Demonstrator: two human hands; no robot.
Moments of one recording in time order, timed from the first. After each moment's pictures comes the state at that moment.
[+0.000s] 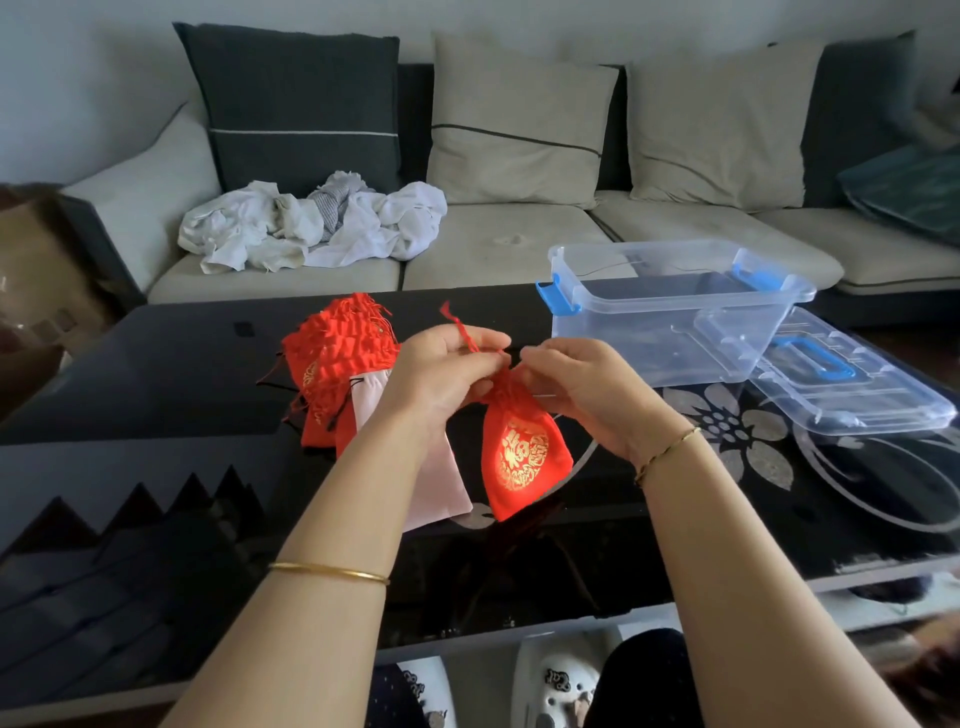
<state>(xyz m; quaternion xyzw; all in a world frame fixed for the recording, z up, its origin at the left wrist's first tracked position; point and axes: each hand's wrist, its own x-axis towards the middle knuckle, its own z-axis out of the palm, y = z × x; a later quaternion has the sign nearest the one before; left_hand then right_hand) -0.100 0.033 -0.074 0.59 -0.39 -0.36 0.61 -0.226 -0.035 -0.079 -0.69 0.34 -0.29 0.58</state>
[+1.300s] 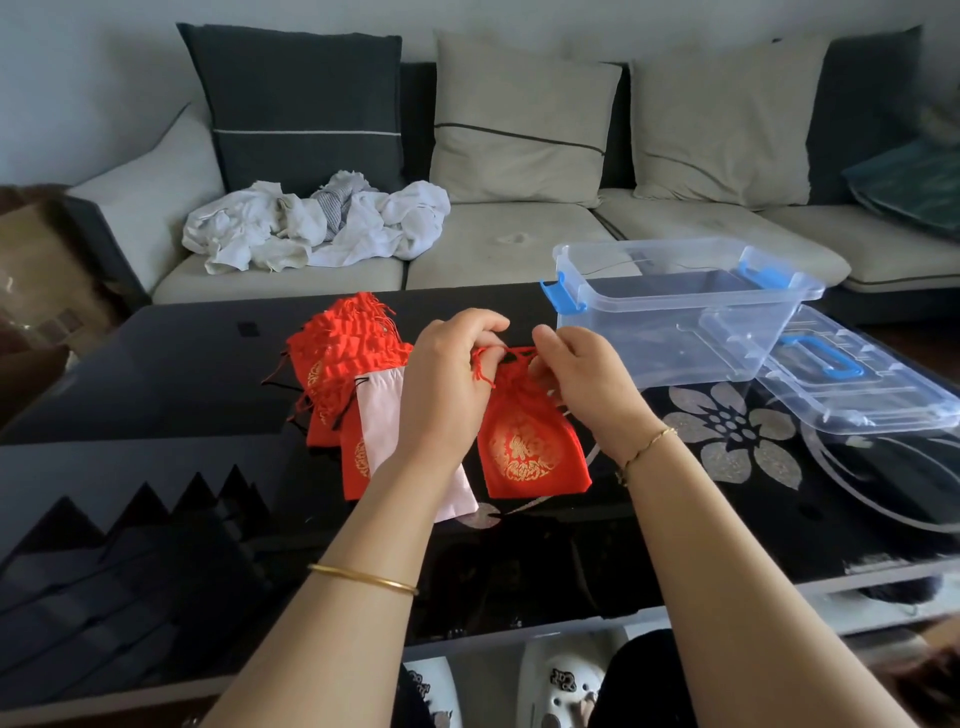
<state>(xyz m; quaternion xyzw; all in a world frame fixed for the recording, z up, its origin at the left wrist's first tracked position) -0.097 0.027 -0.100 0.61 -0.59 0.10 0.52 -0.213 -0.039 -0.086 -0.73 0.40 -0.36 0.42</state>
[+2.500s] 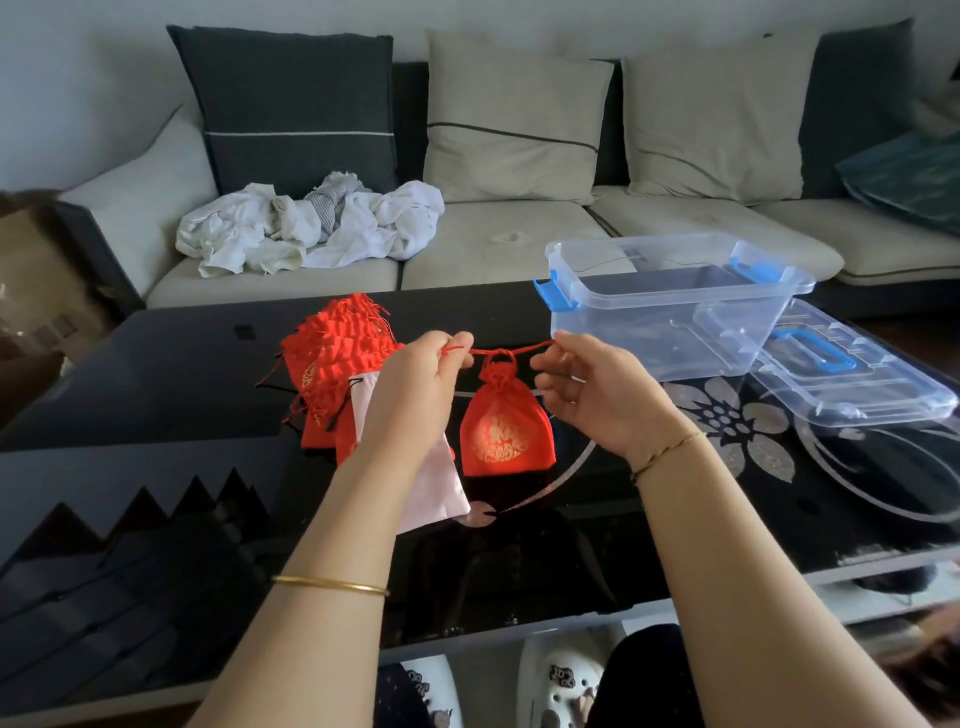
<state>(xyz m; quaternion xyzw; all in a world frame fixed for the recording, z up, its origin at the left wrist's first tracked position) -0.083 0.035 -0.096 0.71 -0.52 -0.07 0.47 -0.235 -0.046 -0.090 -0.44 0.33 -0.35 0.75</state>
